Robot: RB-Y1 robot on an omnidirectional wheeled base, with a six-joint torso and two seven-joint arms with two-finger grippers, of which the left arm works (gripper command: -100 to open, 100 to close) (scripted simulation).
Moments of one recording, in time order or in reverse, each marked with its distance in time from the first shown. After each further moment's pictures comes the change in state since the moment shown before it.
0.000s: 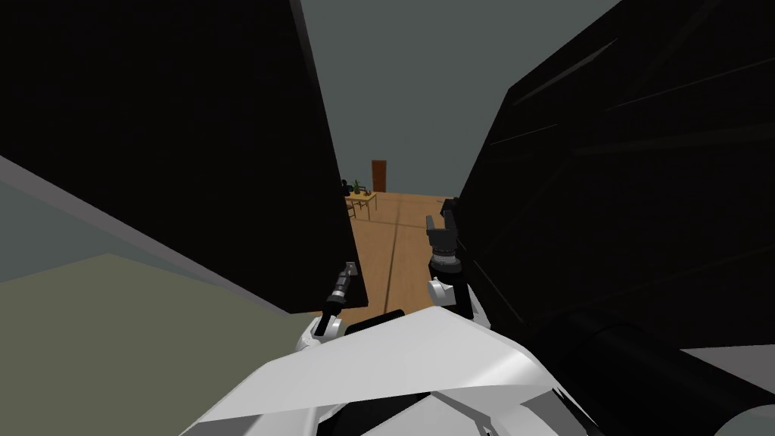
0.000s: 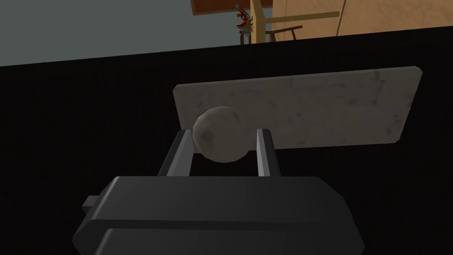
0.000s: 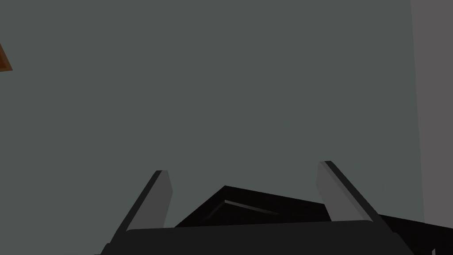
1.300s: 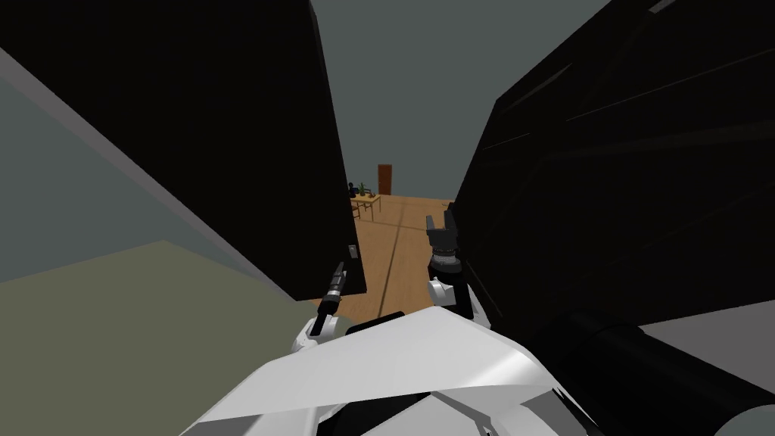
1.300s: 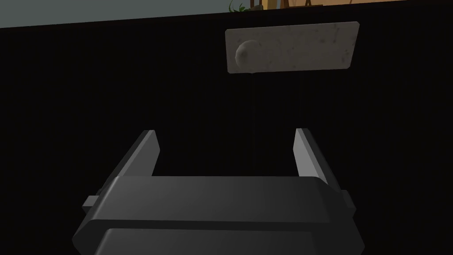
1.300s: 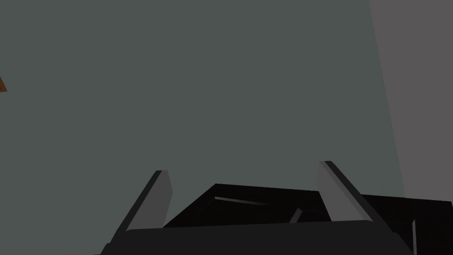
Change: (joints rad) arm 0.009 0.011 0.049 -0.032 0.044 0.017 0.001
